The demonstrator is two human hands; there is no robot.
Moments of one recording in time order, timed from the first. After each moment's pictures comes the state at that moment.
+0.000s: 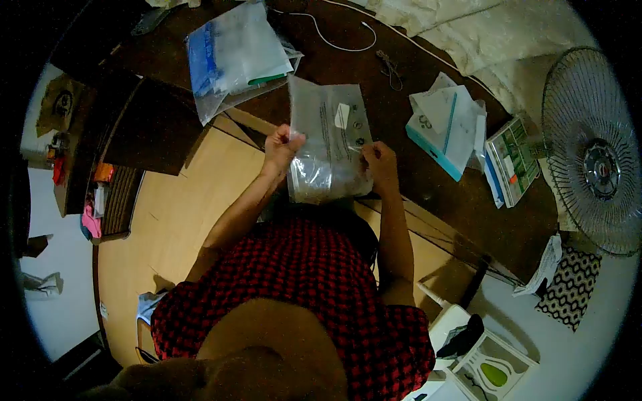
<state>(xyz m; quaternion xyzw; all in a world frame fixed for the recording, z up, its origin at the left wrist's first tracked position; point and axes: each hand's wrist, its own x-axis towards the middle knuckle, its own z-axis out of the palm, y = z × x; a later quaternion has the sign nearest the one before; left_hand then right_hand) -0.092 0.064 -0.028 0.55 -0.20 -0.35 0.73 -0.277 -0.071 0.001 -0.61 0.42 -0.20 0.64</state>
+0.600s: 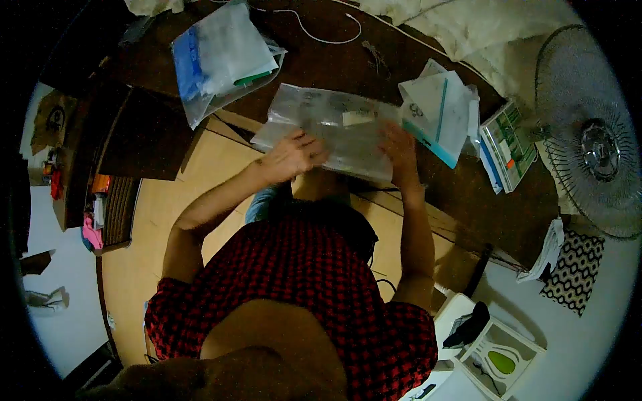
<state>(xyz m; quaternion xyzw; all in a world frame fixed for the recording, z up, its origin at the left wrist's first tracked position) -0.102 0.060 0.029 0.50 -0.84 0.13 0.16 -0.335 -0.109 0.014 -0.92 0.09 -0.34 0.15</state>
